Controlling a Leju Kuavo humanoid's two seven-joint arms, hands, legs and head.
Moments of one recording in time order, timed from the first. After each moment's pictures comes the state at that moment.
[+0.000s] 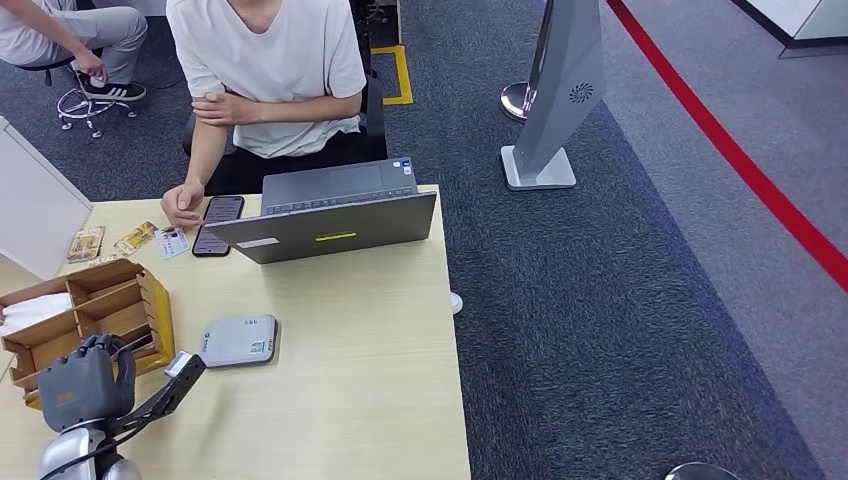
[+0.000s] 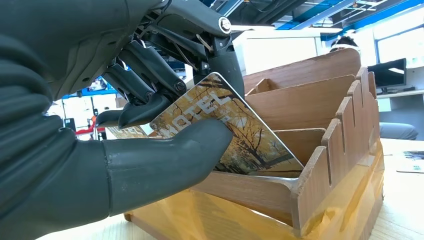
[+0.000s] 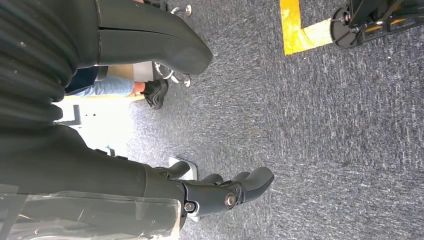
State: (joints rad) left arm -0.13 0.10 0.03 -1.07 -1.35 0.57 0.00; right arm -0.11 0.13 -1.20 -0.19 1.34 -0.27 0.19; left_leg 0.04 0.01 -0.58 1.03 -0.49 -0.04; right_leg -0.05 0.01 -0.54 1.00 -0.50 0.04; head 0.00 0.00
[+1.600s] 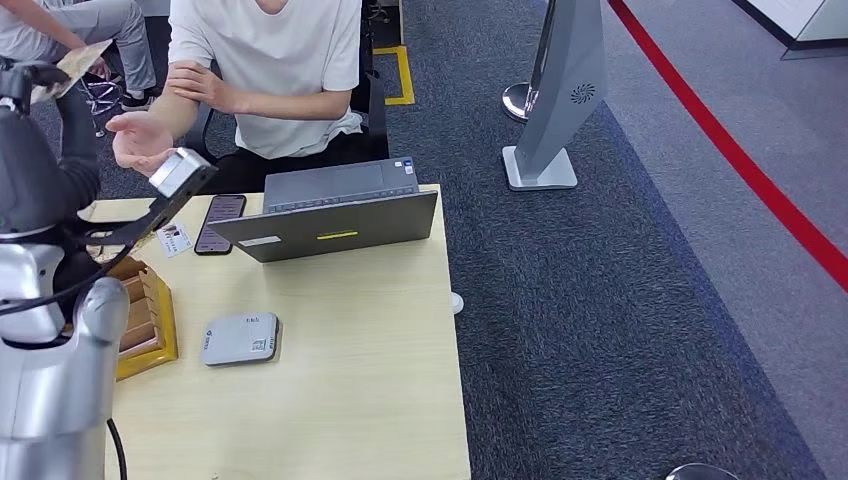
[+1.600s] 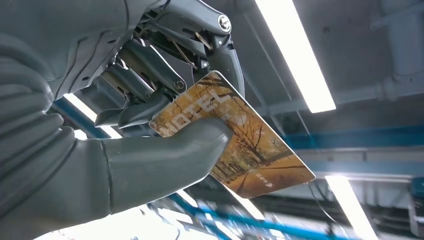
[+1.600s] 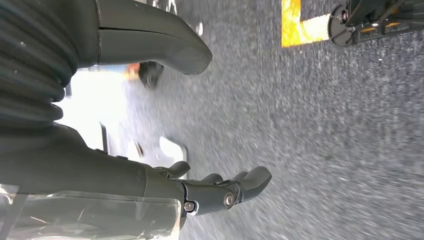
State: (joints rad) left arm -0.68 0.07 -0.30 -1.47 -1.46 0.54 0.02; right arm -0.13 0.13 -1.16 -0.19 1.41 -0.24 0.17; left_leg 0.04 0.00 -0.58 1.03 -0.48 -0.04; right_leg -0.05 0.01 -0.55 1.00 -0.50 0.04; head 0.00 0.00
